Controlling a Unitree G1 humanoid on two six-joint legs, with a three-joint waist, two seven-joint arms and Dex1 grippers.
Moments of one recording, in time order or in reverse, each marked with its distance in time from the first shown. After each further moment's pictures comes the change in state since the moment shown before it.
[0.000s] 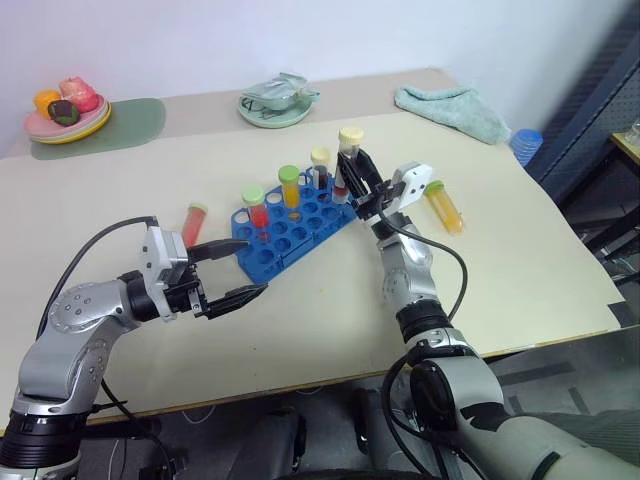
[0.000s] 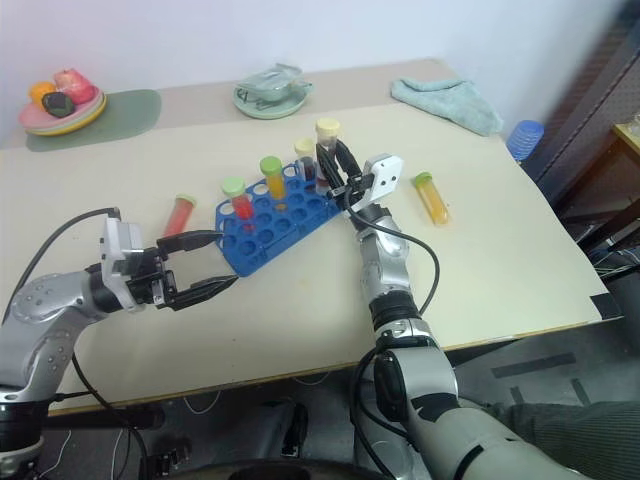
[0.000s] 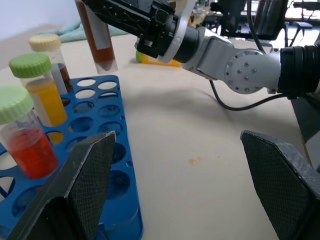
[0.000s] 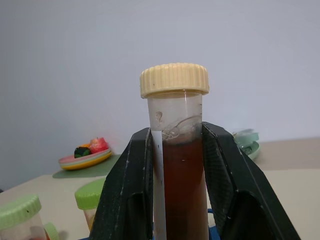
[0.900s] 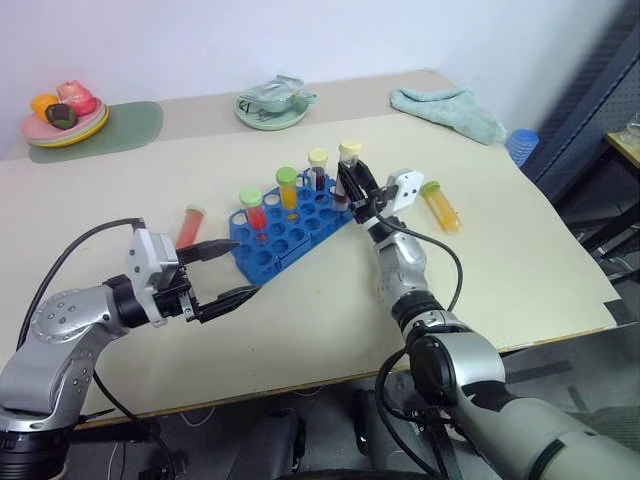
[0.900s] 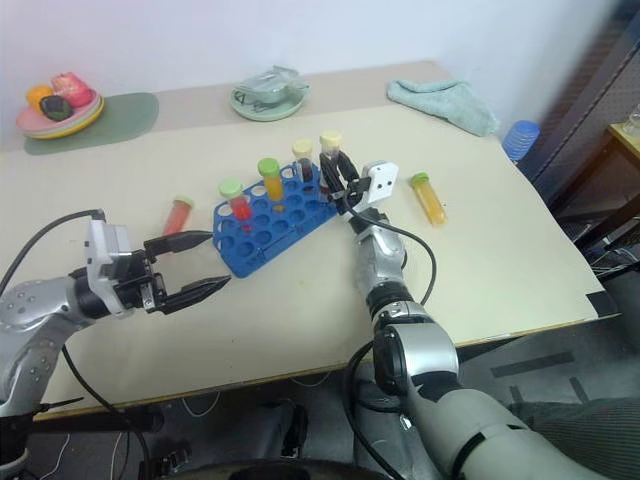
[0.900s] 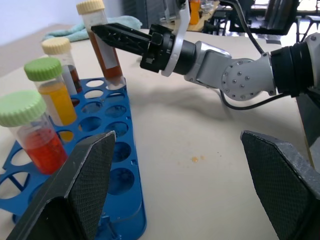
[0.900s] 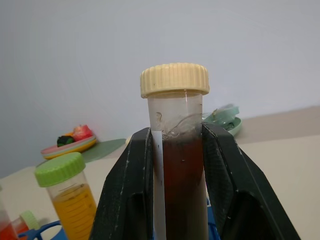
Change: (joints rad) left arm 0.059 0.024 0.056 -0.082 -0.022 0.029 0.039; right arm -0.138 -0.026 -0.071 0.358 -0.020 -0.146 0.004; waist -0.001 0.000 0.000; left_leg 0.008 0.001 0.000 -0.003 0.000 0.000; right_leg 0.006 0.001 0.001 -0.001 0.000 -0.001
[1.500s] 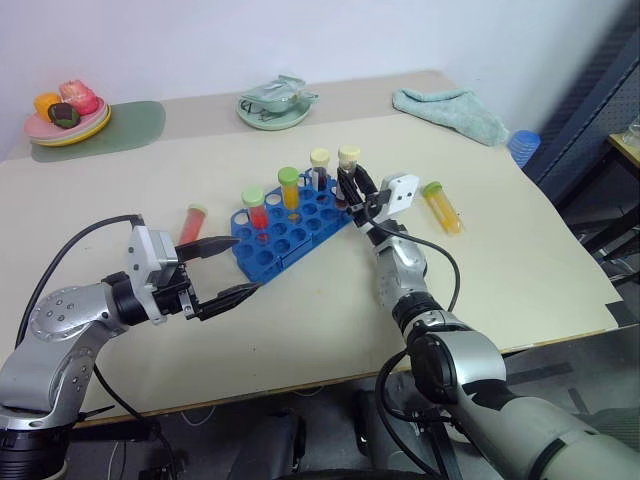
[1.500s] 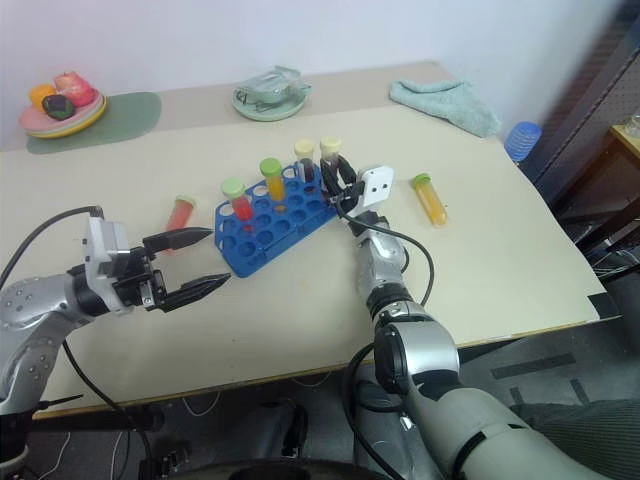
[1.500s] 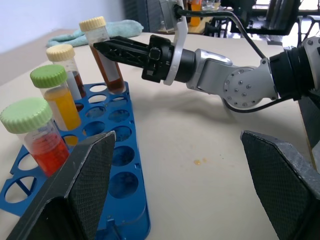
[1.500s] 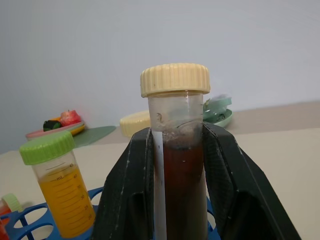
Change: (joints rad) left arm -0.013 0.002 0.000 0.001 0.000 0.000 0.000; right arm -0.003 -0.004 -0.001 0.053 -0.073 -0.053 -0.063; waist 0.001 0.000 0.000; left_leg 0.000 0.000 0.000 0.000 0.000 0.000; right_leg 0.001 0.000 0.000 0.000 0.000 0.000
